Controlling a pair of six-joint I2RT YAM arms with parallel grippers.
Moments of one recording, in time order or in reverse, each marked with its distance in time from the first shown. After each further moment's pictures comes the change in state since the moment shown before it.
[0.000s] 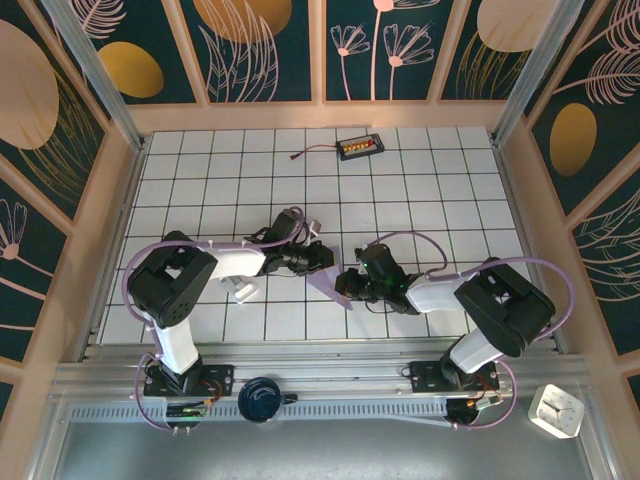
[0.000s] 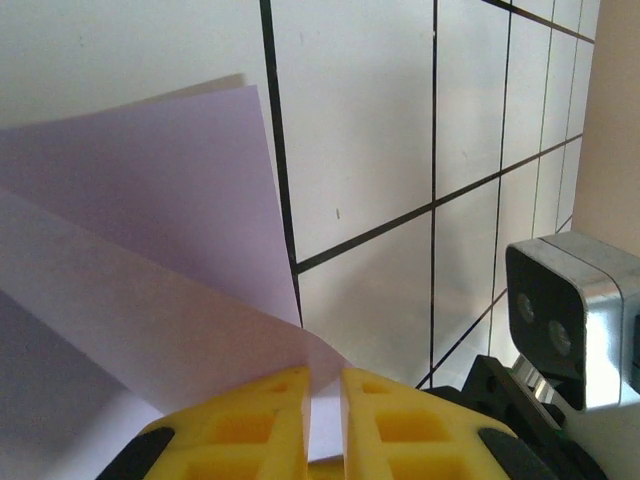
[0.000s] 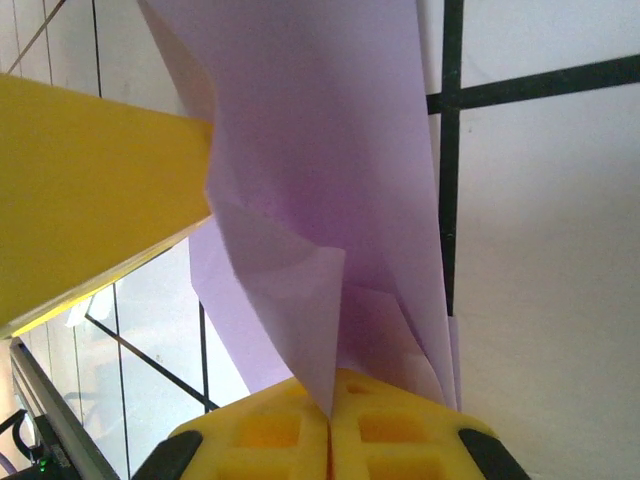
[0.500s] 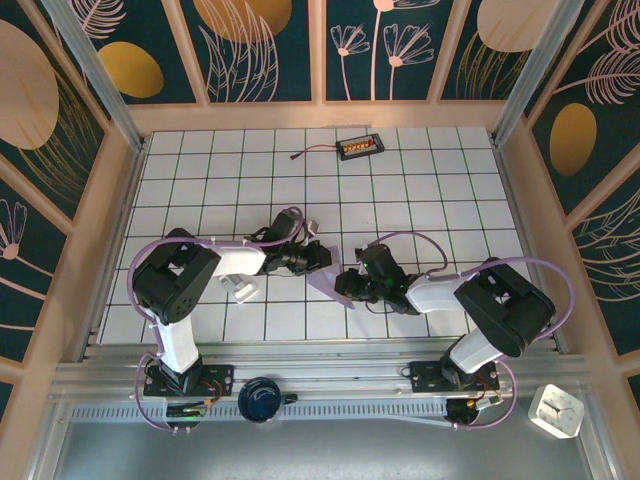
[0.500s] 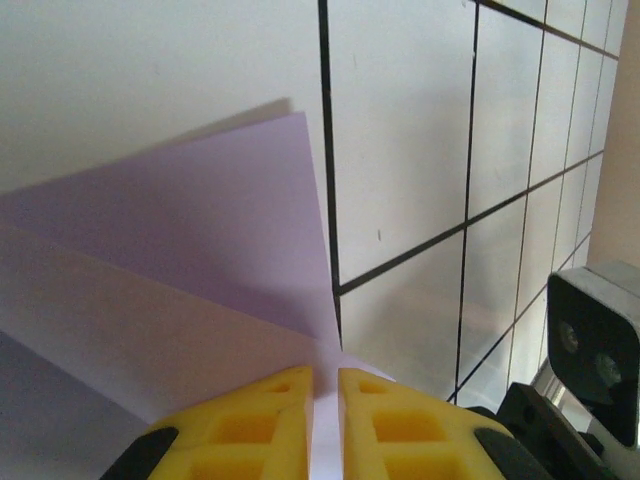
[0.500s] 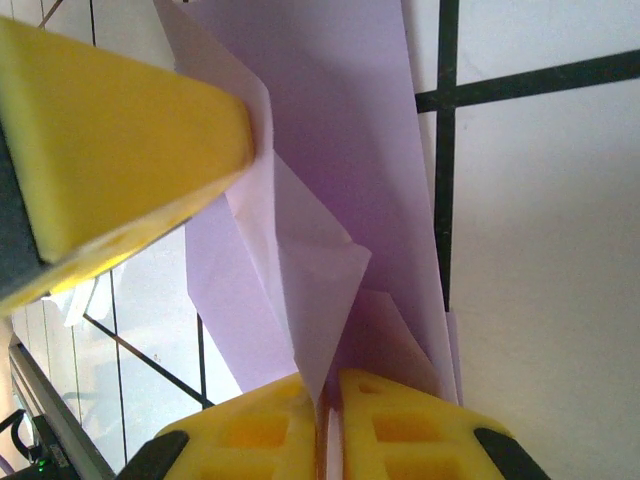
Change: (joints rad) left arm 0.023 0.021 0.000 0.005 -0.019 0.003; right arm 0.000 0.000 -0.004 0.001 0.001 0.000
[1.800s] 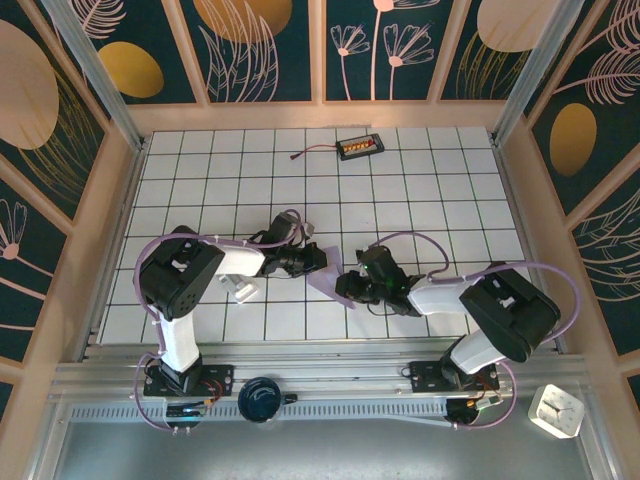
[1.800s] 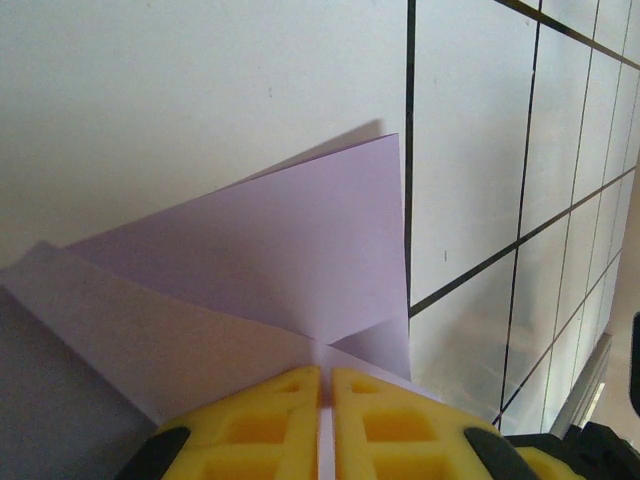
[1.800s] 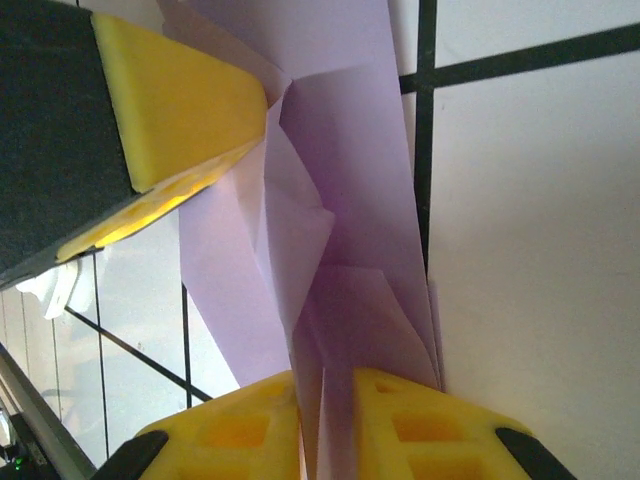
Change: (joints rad) left arm 0.014 0.035 -0.032 0.051 -0.021 0.014; right arm 0.019 -0.040 -0.003 -0.059 0.036 -0.023
